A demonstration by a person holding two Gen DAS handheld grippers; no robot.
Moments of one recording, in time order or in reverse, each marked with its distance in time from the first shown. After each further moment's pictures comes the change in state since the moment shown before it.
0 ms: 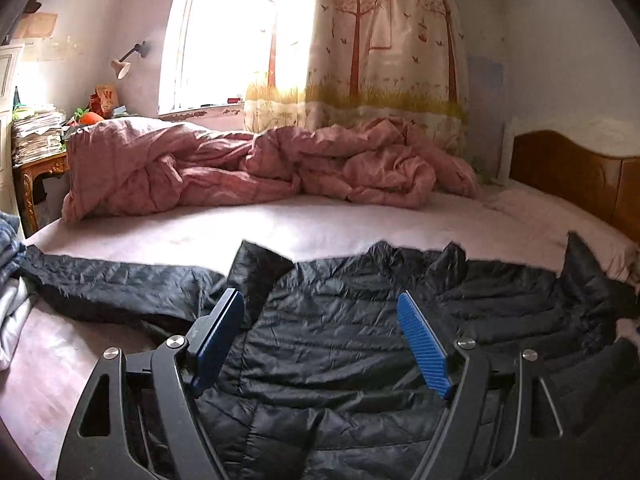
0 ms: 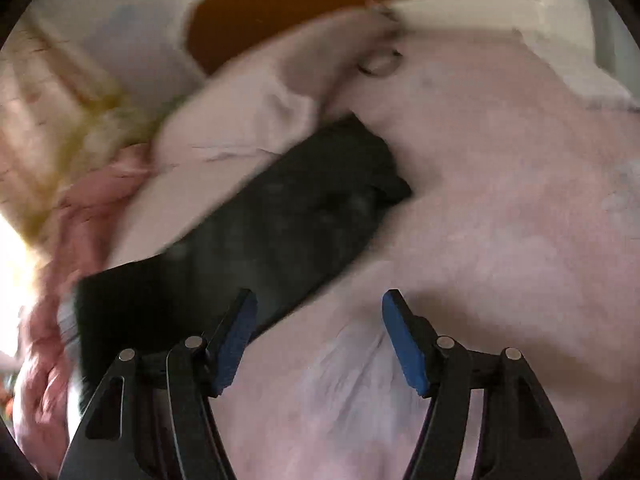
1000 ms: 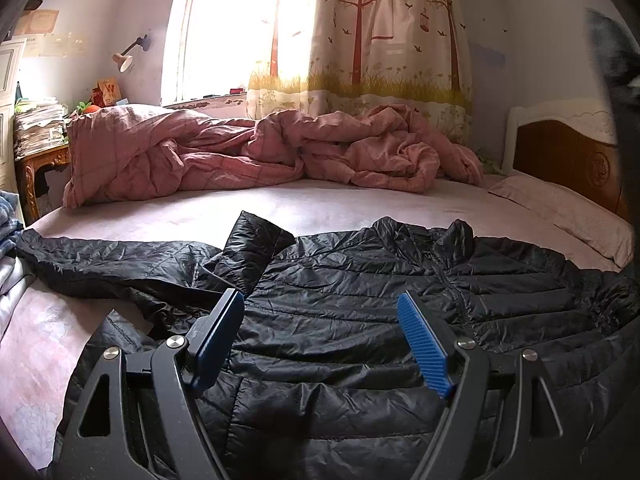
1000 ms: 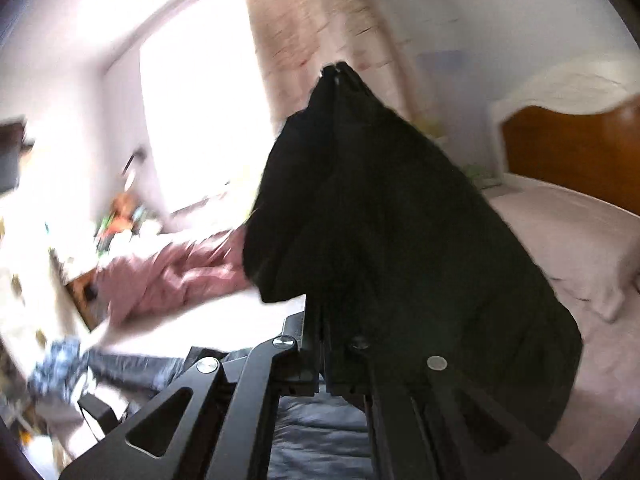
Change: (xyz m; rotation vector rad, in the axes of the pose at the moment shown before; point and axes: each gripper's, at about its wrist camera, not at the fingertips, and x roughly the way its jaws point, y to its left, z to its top) left arm 0.005 -0.003 -0.025 -0.002 0.015 0.009; right arm -0.234 0.272 -0.171 -0.781 -0.216 0.743
